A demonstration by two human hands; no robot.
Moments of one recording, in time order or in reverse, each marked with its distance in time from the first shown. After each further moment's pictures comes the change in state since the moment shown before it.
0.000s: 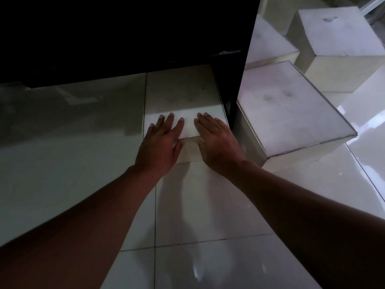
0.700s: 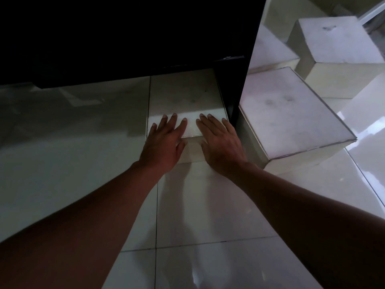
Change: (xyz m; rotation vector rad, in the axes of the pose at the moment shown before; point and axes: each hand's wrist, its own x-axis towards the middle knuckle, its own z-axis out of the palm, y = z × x) left_hand 0.009 -0.005 0.003 0.020 0.007 0.013; right_hand 0.002 0.008 0.005 -0.107 -0.024 0.001
